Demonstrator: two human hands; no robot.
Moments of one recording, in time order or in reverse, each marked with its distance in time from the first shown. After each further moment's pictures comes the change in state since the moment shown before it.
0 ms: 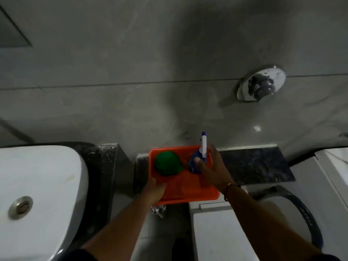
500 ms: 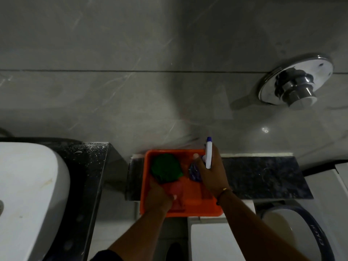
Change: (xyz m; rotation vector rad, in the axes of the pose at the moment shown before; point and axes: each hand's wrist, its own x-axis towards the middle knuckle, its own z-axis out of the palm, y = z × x) left_hand 0.050 -0.006 0.063 0.055 0.234 0.013; right_hand 0.061 0.039 0.028 0.017 0.137 -0.044
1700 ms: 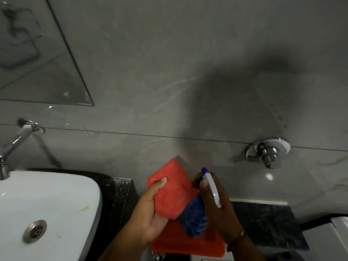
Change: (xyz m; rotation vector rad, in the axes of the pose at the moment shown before) left_hand -0.167 0.142 -0.194 -1.398 -0.473 0.083; right_hand -0.066 -0.195 -0.042 0.282 -0.187 -0.292
